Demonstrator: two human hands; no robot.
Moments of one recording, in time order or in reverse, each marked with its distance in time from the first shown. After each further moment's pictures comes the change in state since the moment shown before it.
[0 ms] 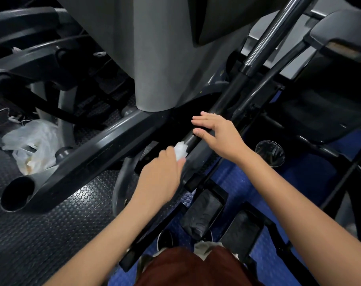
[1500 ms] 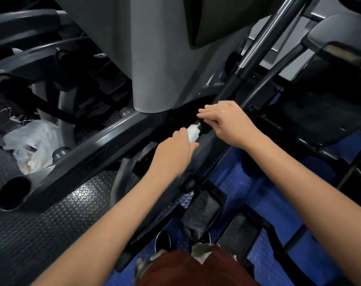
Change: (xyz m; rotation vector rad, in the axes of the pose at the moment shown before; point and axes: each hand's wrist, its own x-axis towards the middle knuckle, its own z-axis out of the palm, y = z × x) left_hand 0.069 0.034 -0.002 -0.098 0.022 0.013; right_hand 0.027 0.027 -0.041 -0.418 0.000 -0.299
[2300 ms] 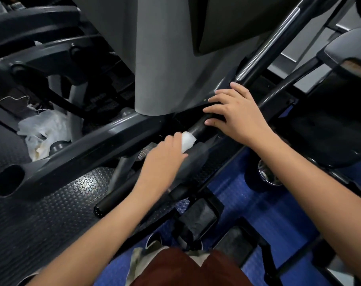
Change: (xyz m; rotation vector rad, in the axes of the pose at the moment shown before) left_hand -0.001 0.018 0.009 0.129 0.113 -0.085; right_hand 0.022 0.051 -0.033 -0.261 0.103 -0.156
